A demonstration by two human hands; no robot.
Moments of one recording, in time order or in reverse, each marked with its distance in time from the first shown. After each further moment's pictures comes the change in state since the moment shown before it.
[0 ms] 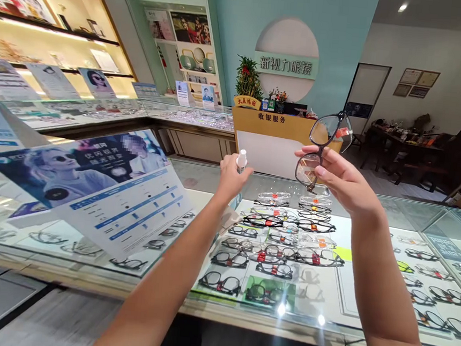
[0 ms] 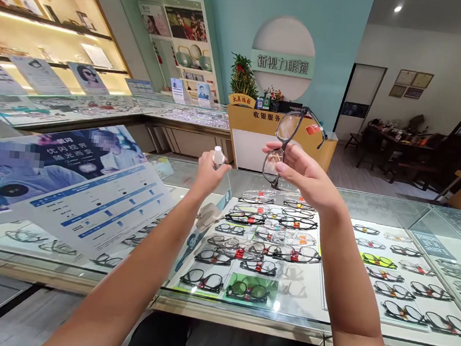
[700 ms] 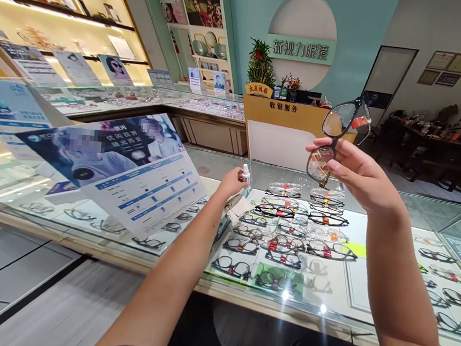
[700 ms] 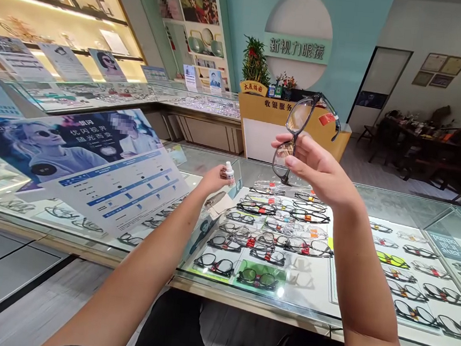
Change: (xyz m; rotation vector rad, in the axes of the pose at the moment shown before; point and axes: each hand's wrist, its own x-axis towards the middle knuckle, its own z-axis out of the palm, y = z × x) left_hand -0.011 -0.100 -0.001 0.070 -0.322 -0.259; right_hand 0.000 -0.001 0.009 -0.042 -0.016 0.026
